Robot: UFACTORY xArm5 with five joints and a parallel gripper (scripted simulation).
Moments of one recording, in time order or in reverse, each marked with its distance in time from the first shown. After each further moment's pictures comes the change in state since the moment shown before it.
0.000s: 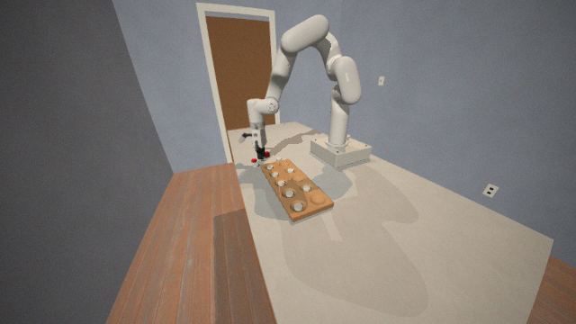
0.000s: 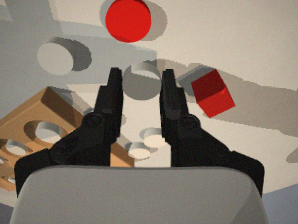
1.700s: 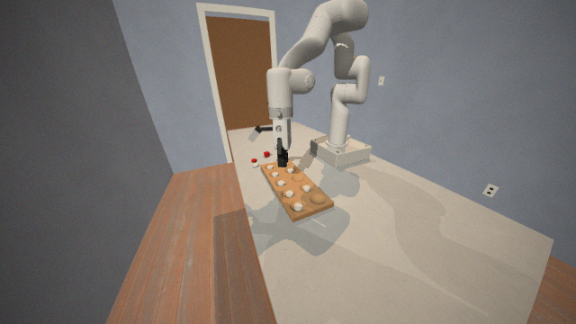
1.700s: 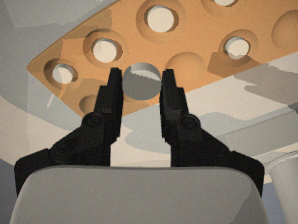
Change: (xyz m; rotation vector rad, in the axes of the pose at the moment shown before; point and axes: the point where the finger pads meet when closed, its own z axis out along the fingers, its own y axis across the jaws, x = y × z) arm -0.163 -0.248 -0.096 0.002 0.015 -0.003
